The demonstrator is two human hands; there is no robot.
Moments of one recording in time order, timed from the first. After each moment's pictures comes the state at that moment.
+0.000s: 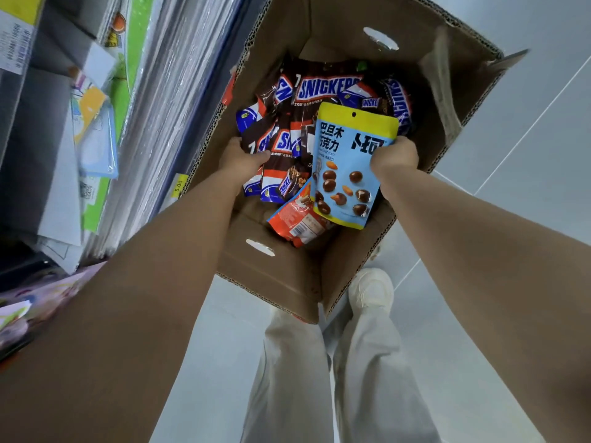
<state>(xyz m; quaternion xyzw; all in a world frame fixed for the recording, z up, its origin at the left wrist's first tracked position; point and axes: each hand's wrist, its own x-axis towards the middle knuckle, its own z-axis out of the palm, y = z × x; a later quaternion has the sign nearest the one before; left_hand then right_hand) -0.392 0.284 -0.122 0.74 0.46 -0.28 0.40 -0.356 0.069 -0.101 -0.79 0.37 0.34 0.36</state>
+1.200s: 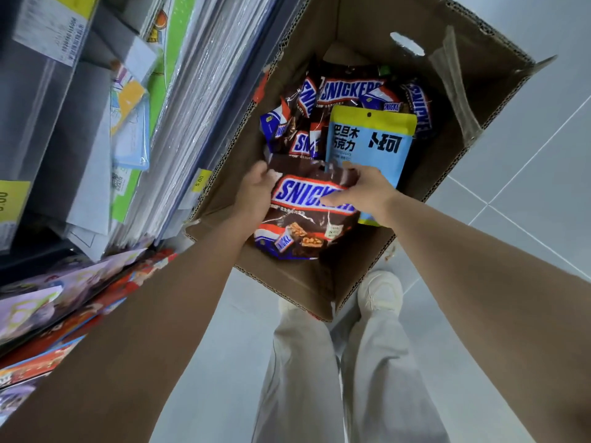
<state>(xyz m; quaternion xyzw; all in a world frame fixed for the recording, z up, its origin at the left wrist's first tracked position) -0.448 0.280 -0.091 0.71 0.42 -0.22 0.52 -0.394 0.105 -0.090 -0.72 0.15 0.52 0.43</state>
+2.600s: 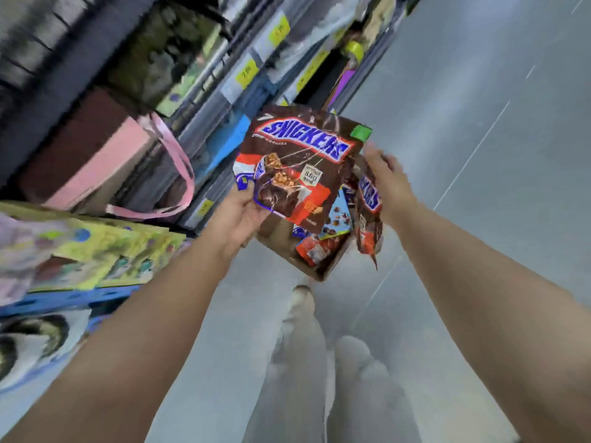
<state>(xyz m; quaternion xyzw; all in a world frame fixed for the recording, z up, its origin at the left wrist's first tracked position) -0.502 0.289 0.314 0.36 0.35 -0.07 0.86 -0.418 0.070 0.324 -0.62 0.28 0.24 0.70</state>
